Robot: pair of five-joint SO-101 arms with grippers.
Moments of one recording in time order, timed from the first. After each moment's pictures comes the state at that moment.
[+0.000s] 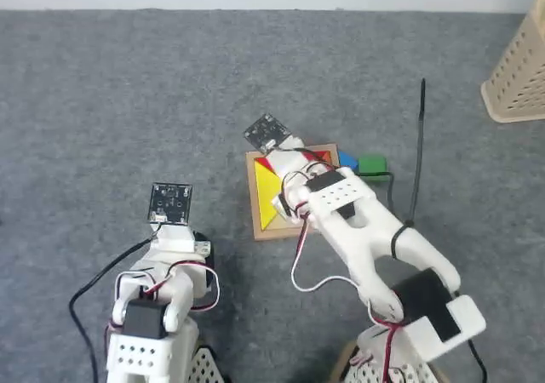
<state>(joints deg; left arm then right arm) 1.1 -103.3 97.1 72.0 9.5 -30.7 0.3 38.0 37.7 15.9</state>
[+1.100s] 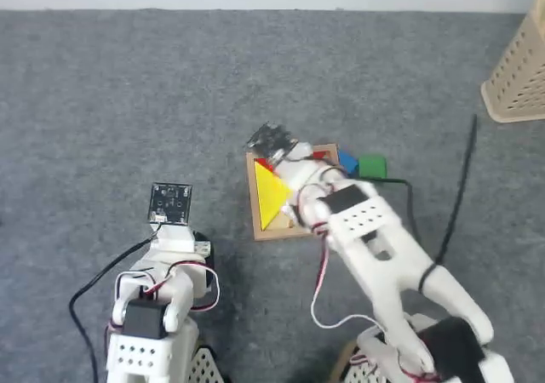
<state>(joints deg) 1.1 -103.3 97.1 72.0 9.5 -29.2 -18.5 47.3 39.6 21.8</state>
